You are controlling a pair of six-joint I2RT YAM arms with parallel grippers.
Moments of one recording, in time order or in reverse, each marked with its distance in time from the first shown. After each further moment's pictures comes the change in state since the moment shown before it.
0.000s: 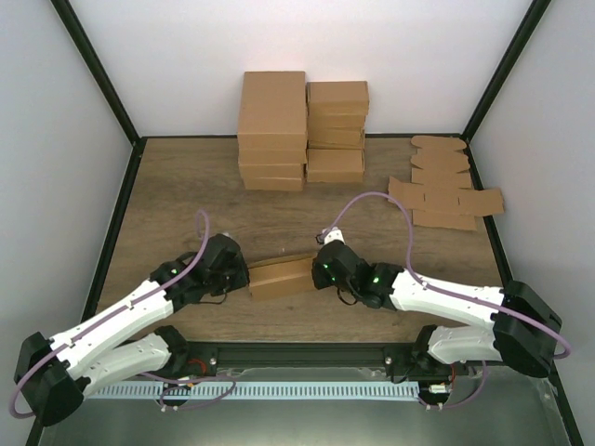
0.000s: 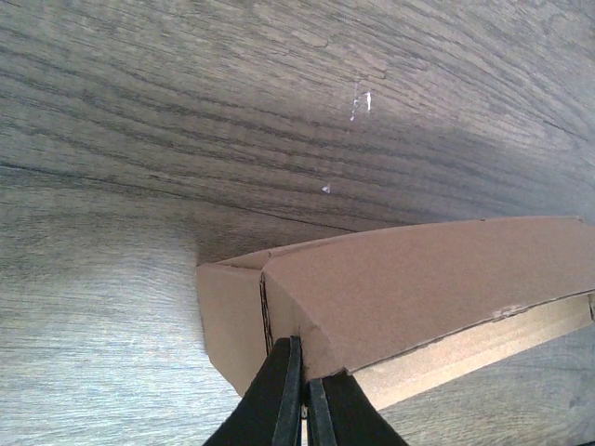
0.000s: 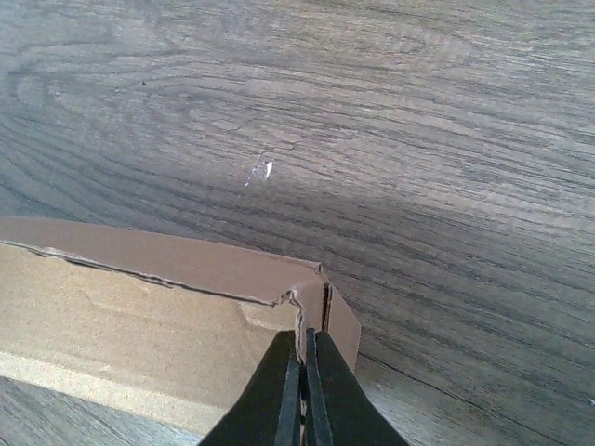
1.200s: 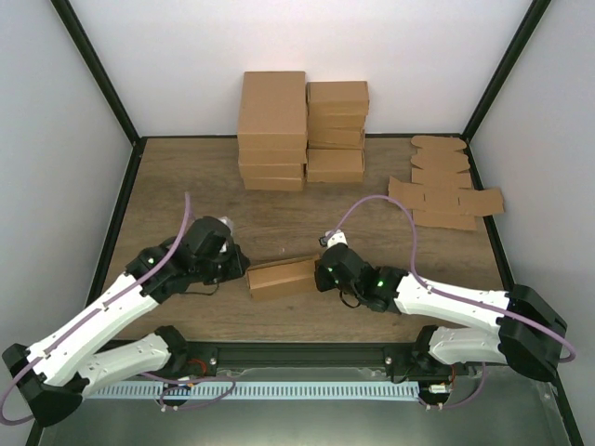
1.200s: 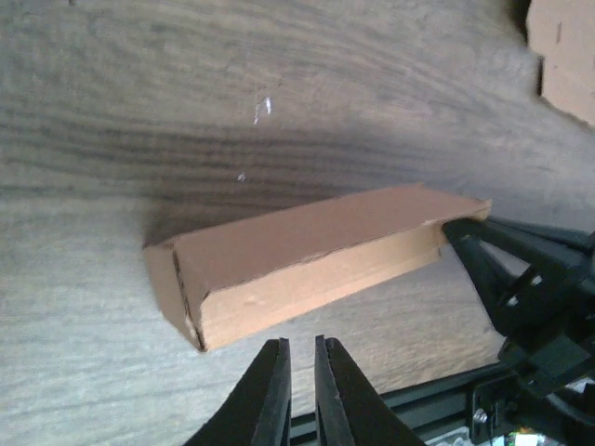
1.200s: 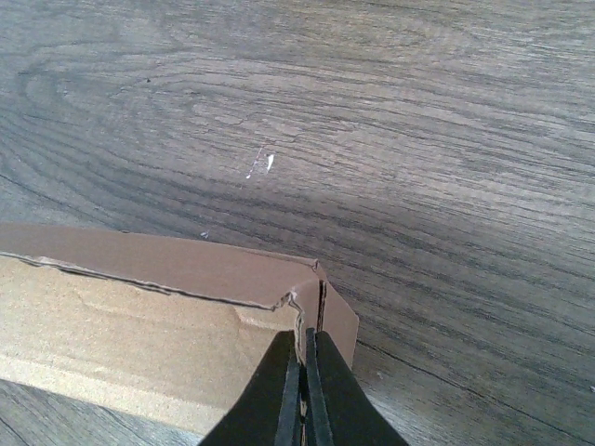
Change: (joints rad) left arm -0.026 -0.024 0.275 -0.251 0.045 0.062; right arm 0.003 -0.042 -0.051 0.033 -0.006 0.012
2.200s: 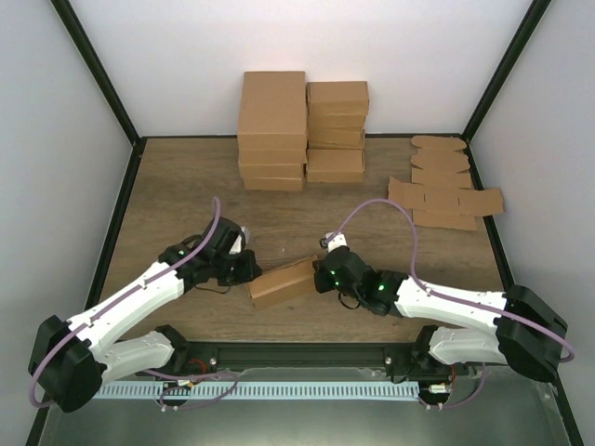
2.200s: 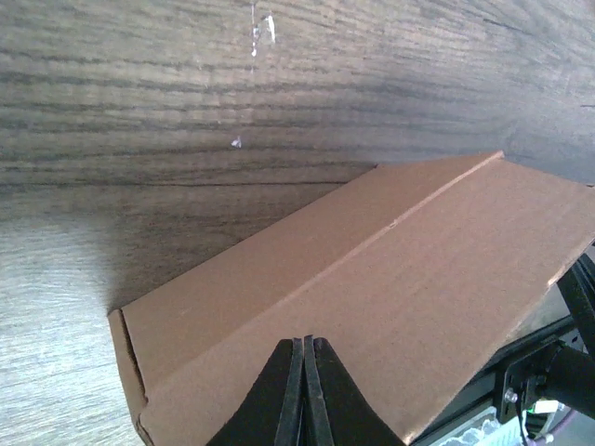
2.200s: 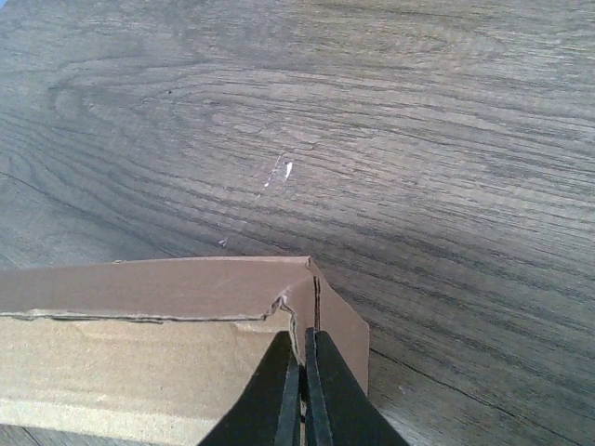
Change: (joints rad) left arm 0.142 0.165 -0.180 0.269 0.256 0.149; right arm 0.000 -0.003 -0.059 0.106 -0.021 0.006
